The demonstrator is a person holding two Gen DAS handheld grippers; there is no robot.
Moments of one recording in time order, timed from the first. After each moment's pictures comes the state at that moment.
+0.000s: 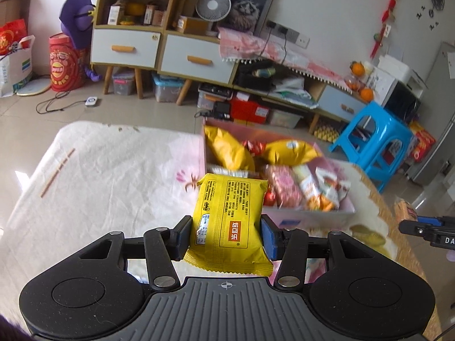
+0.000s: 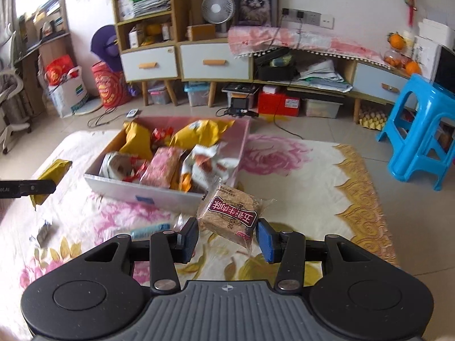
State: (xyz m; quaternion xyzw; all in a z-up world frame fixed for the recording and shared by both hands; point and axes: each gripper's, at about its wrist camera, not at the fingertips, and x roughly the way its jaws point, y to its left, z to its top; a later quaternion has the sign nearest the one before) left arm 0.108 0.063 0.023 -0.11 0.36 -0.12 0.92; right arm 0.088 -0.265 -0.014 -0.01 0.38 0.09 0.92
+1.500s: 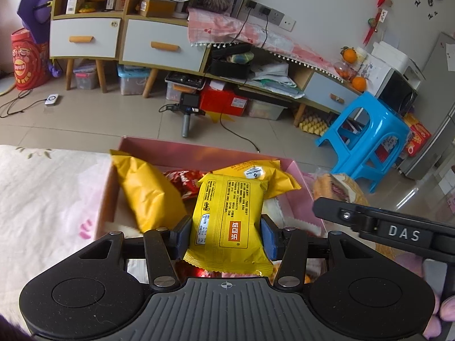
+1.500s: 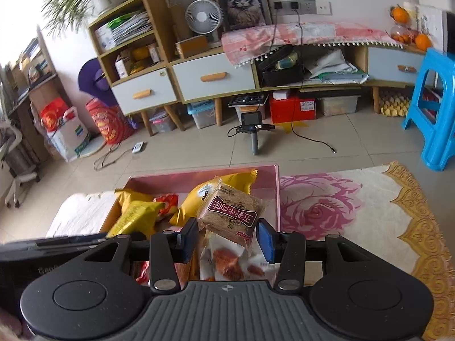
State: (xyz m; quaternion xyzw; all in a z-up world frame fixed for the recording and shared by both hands) left arm 0.228 -0.035 -0.003 -0.11 0.39 -0.15 0.90; right arm 0.212 -0.239 -0.043 0.11 0.37 0.11 0.92
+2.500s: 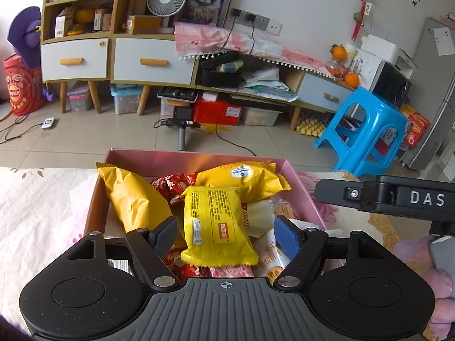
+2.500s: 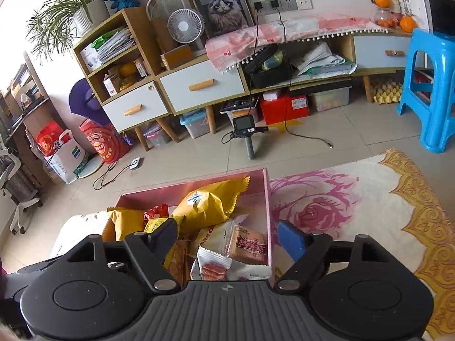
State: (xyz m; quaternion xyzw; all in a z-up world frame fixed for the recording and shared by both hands) left arm 0.218 -0.053 -0.002 -0.07 0.36 -0.16 0.92; right arm 0.209 -0.254 -0.035 0.13 0.36 0.09 0.92
